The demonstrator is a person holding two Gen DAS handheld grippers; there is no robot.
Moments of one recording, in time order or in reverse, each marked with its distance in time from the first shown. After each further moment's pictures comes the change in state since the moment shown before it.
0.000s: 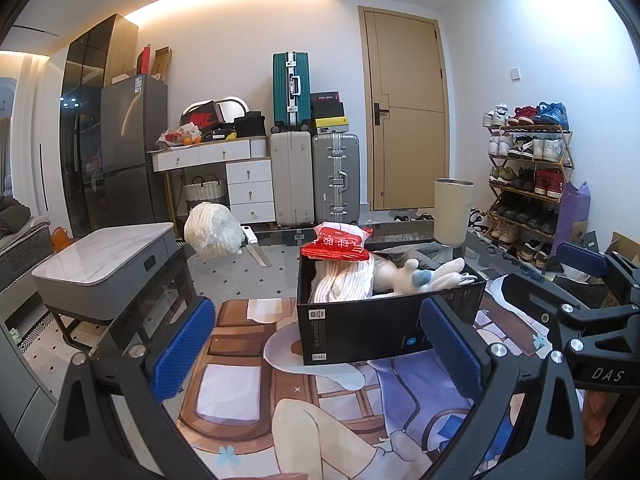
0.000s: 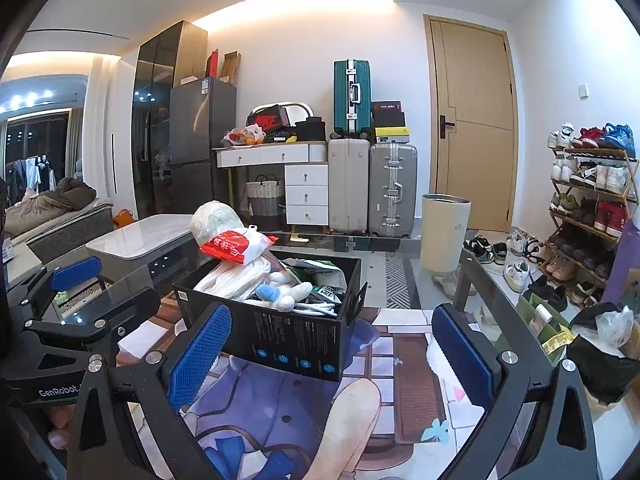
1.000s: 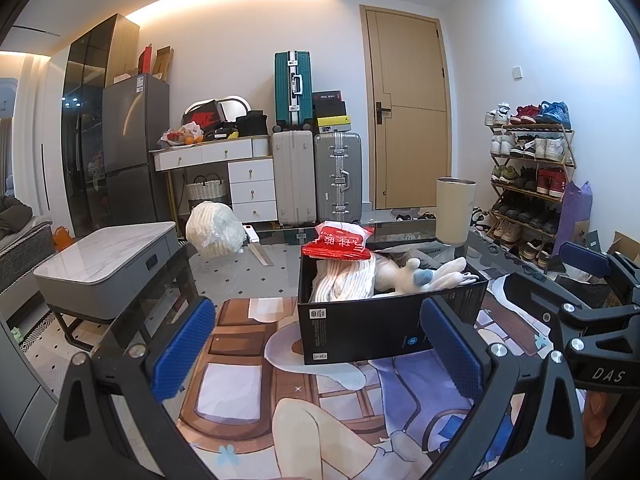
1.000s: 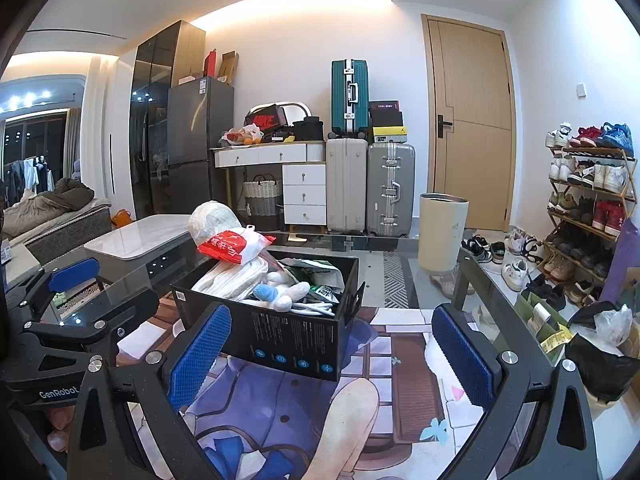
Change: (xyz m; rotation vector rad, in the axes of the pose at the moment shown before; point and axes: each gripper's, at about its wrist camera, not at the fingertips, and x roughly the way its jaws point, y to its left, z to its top) left arm 0.003 -0.001 -0.003 -0.002 0.002 0.012; right arm -0.002 -0.001 -0.002 0.001 0.001 -0.003
